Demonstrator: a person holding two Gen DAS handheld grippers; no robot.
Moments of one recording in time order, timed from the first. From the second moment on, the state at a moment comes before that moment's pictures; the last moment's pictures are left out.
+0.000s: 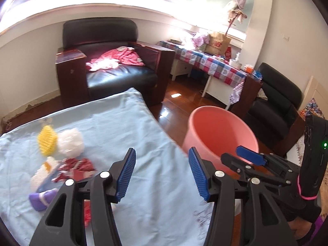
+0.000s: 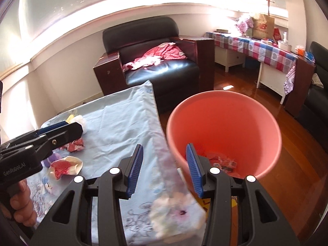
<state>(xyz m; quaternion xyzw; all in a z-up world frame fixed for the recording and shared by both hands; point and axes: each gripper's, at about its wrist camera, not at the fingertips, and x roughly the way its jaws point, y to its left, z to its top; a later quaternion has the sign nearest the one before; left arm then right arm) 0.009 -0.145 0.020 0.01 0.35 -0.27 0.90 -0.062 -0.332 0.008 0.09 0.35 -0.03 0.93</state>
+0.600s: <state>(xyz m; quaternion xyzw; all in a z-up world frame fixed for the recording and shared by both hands) -0.013 0.029 -0.038 -0.05 0.41 -0.13 0.90 -0.024 -0.212 -0.022 0.06 0.40 0.09 0.91</state>
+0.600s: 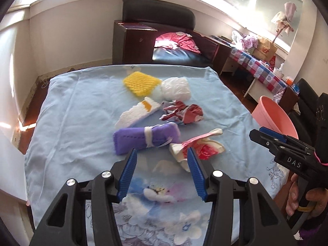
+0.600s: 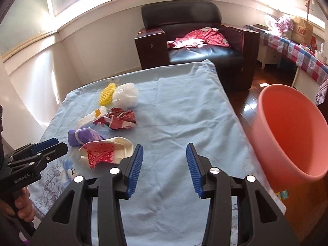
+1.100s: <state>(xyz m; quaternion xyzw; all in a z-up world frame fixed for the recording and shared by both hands) 0.049 0.049 -0.033 -0.04 0.41 -0.12 0.90 0.015 -0.183 -0.014 0.04 0.40 0.15 0.90</state>
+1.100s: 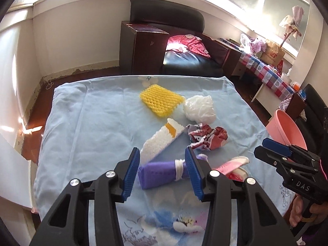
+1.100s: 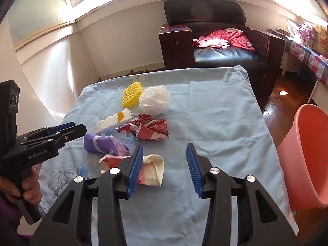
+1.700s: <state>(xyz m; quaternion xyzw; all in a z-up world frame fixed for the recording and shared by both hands) 0.106 0.024 -0.076 0.05 0.48 -0.15 0.86 0.117 -0.146 -0.020 0.04 0.46 0.18 0.87</state>
